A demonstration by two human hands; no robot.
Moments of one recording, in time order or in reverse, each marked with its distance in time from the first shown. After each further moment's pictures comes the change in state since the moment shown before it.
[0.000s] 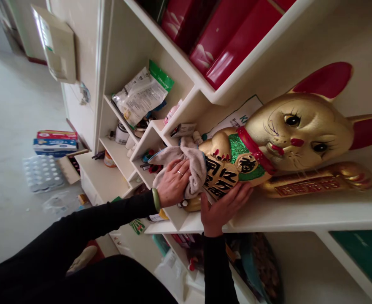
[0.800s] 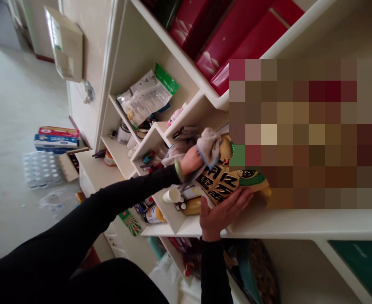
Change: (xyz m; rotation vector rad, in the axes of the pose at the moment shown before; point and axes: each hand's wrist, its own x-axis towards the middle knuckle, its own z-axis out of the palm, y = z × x) left_hand 0.131 -0.017 0.018 -0.459 0.078 -0.202; right_hand 0.001 -0.004 -0.002 0.035 0.005 0.006
